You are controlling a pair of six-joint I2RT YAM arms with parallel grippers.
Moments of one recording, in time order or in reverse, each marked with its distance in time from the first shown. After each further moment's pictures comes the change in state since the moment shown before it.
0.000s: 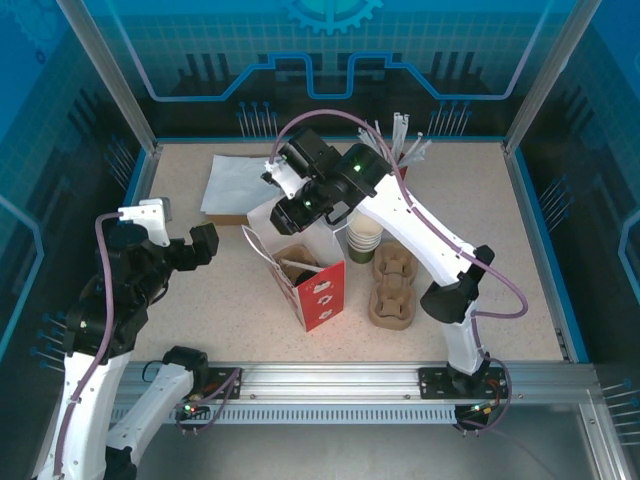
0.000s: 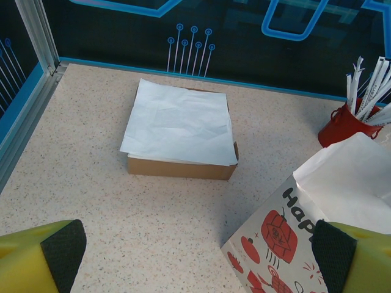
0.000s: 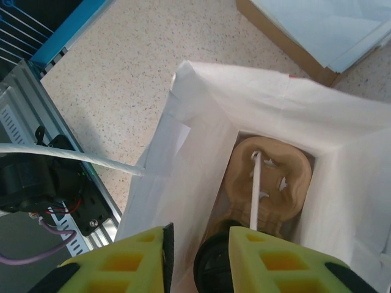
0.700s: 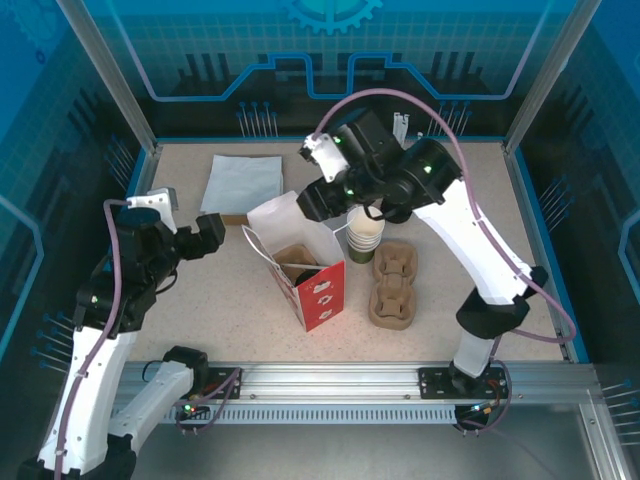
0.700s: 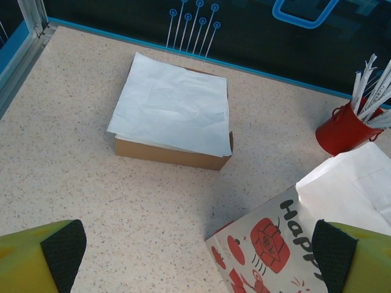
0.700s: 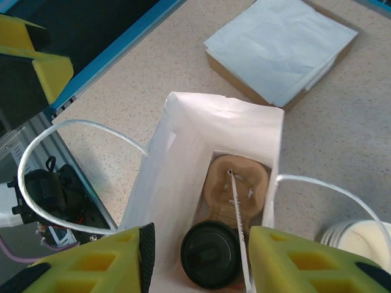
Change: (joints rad) left arm 0.000 0.113 0.028 -0.003 0.015 -0.111; right arm -0.053 -0.253 -0.079 0.010 0.071 0.002
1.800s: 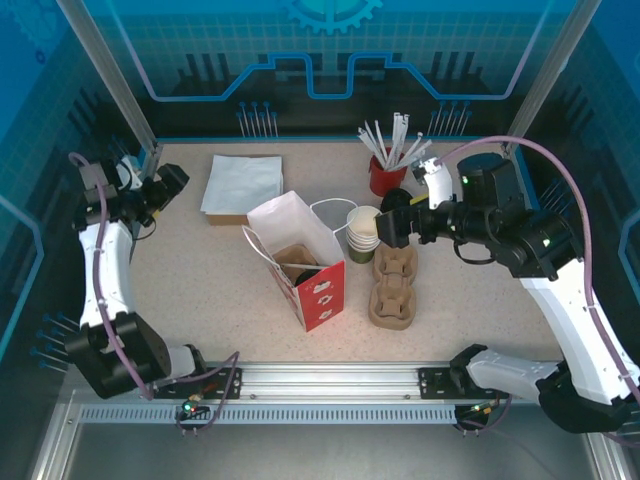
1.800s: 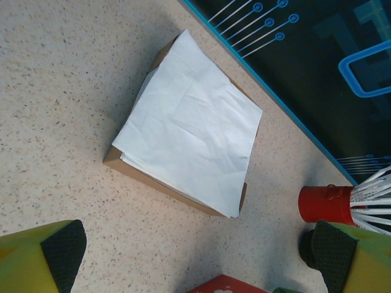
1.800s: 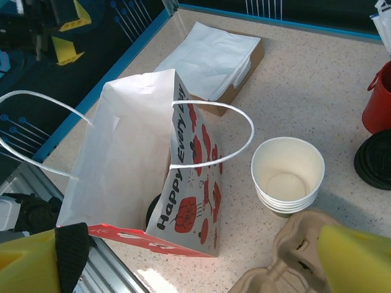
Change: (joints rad) left arm 0.597 0.579 0.074 0.255 0.605 -0.111; right arm -0.313 -0.658 -0.744 0.265 -0.121 0.037
